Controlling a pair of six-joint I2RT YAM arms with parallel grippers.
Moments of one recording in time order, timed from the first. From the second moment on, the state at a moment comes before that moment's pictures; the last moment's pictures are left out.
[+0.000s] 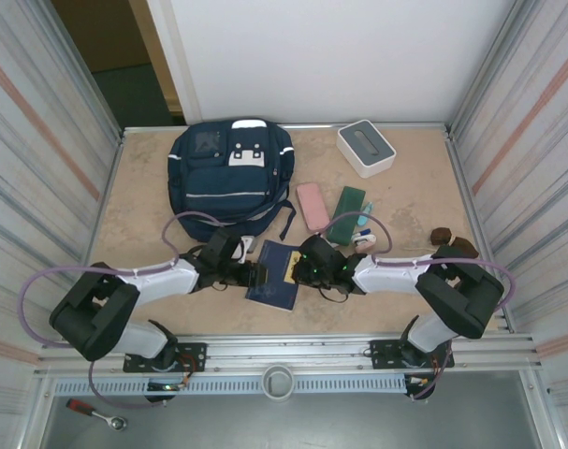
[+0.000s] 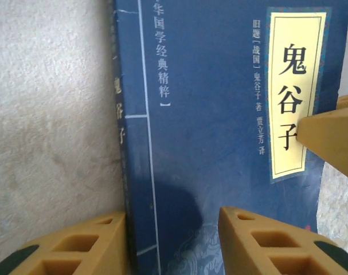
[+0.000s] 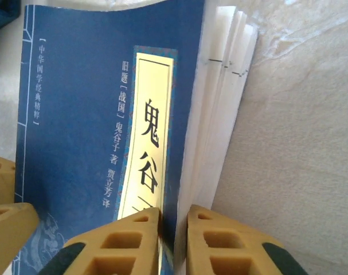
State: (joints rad) left arm -0.65 1.39 0.50 -0.07 0.34 -0.50; right arm 0.92 1.52 0.62 -0.02 0.00 1.05
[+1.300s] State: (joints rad) left arm -0.39 1.21 0.55 0.52 0.90 -0.89; right arm 0.51 1.12 0.73 -0.04 -0.49 0.77
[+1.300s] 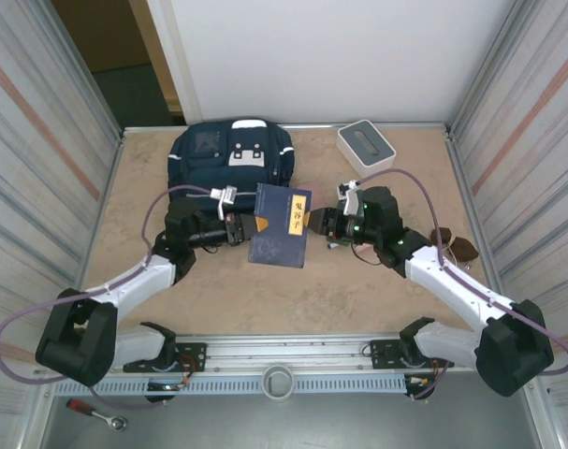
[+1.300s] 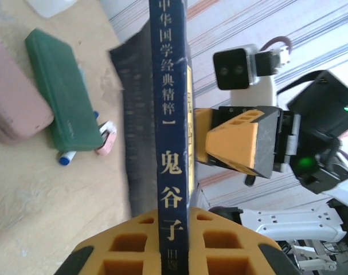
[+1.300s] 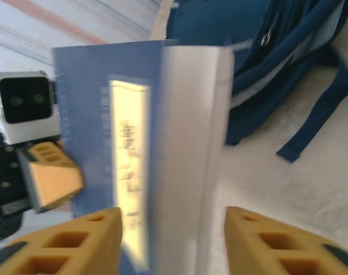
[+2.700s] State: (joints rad) left arm -0.41 1.47 1.02 -0.44 0.12 0.61; right arm 0.20 1.16 0.88 -0.37 -0.48 0.62
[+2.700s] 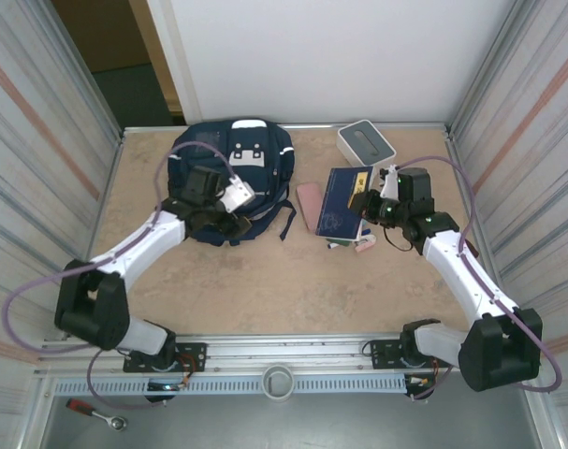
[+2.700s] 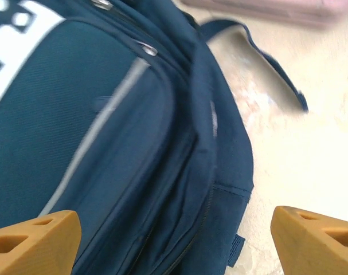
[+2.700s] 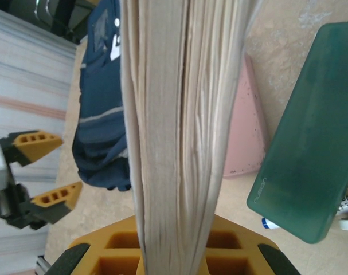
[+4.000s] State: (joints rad) left arm -0.59 1.58 1.11 -0.18 -0.39 0.89; right arm 0.23 1.27 0.84 -0.25 -0.66 0.75
